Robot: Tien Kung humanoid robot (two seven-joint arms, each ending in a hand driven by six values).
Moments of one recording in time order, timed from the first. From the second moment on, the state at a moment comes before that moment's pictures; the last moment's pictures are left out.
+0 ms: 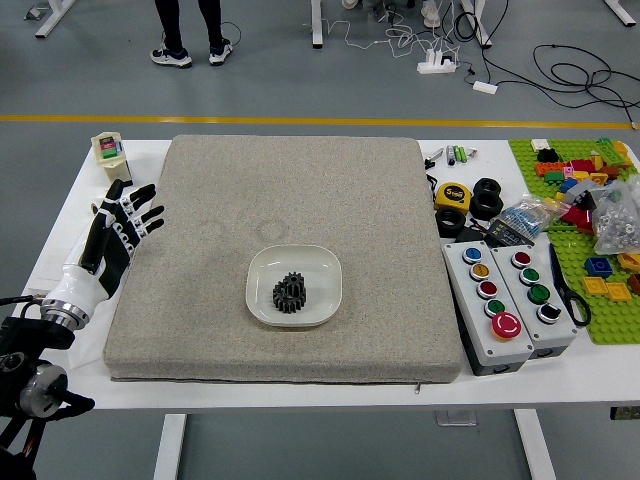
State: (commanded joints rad) left arm -0.16 0.13 -1.50 -1.28 1.06 -0.12 -0.08; right arm 0.14 -0.20 1.21 0.18 -1.23 -0.18 -0.16
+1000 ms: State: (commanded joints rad) left arm -0.14 0.10 -1.47 -1.29 1.07 -0.09 -0.09; right arm 0.13 -0.20 1.21 0.18 -1.25 -0.18 -0.17
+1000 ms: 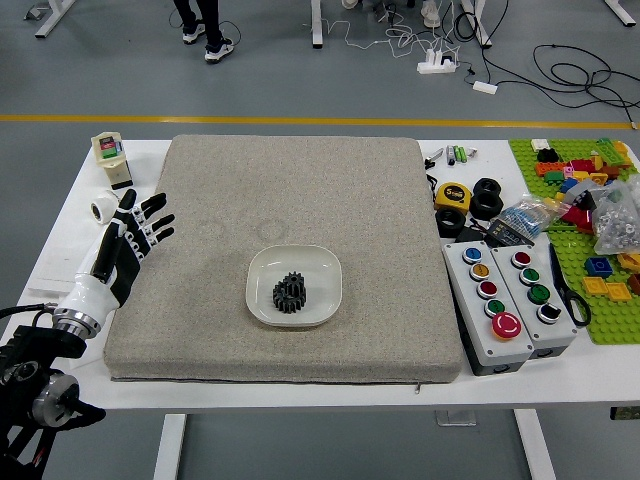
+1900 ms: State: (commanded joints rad) left arm -0.14 0.09 -1.48 -1.29 1.09 -0.09 -0.08; right arm 0.13 -0.20 1.20 0.18 -1.23 -0.18 -0.16
